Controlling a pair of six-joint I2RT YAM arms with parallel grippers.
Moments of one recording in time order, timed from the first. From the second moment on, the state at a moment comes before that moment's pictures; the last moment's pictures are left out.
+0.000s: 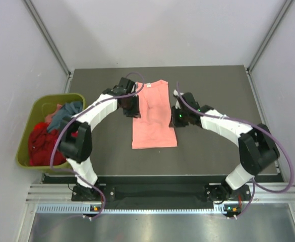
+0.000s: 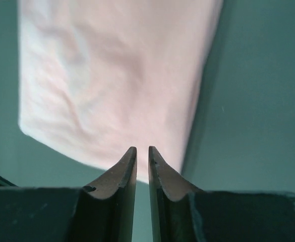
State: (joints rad) left arm -0.41 1.73 1.36 -0.67 0.17 -0.42; right arm 0.58 1.56 1.00 -0.36 -0.12 0.47
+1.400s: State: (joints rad) left arm -0.36 1.65 1.27 -0.76 0.26 -0.34; right arm 0.48 1.46 0.87 -0.33 -0.14 0.62
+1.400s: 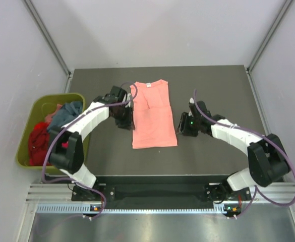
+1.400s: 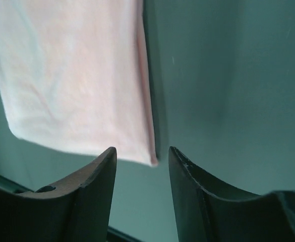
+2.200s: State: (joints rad) left arm -0.31 1.47 0.82 -0.52 0.37 -0.55; right arm 0.63 1.36 0.63 -0.20 -0.08 0.94
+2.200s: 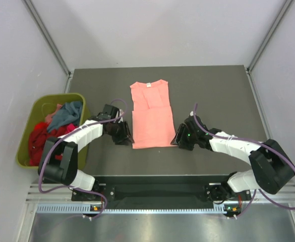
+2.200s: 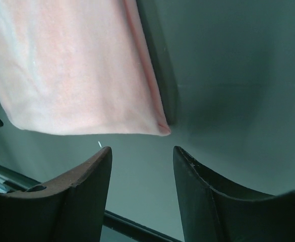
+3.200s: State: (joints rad) left arm -0.31 1.50 0.68 -0.35 0.45 -0.60; right arm 0.63 1.41 0.57 -0.08 -0.02 0.97
